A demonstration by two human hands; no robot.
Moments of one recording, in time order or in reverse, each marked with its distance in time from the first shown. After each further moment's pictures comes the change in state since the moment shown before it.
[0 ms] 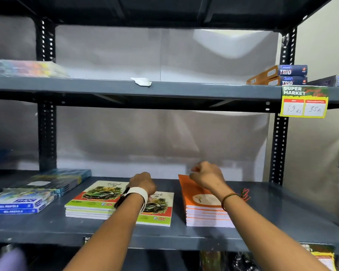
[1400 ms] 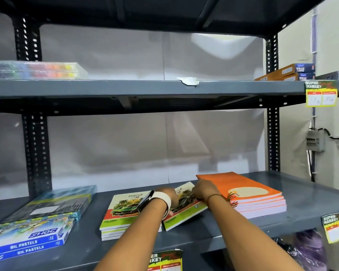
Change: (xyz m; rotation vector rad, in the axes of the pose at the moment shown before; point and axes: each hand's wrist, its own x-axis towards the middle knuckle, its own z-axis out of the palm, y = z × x) left_hand 0.035 -0.059 -0.011 0.286 -0.413 0.335; right_hand -0.007 -0.093 0.099 -0.058 -0.161 0.398
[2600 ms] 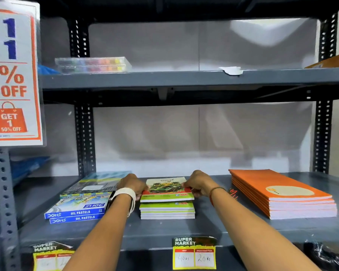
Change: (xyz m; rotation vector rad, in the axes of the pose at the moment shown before) left_hand -0.033 -0.183 -0.019 -0.492 0.400 -0.404; right_hand -0.027 -0.091 0.043 0.484 -0.324 -0.127
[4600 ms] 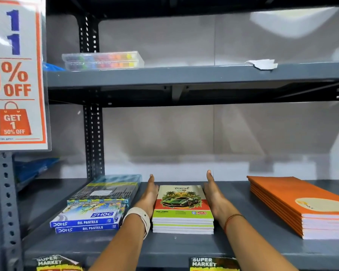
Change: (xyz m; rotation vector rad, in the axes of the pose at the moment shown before) left_hand 0.041 0.000 0.045 -1.200 -0.435 -0.252; right_hand 0.047 0.031 0.032 0.765 -0.040 0.007
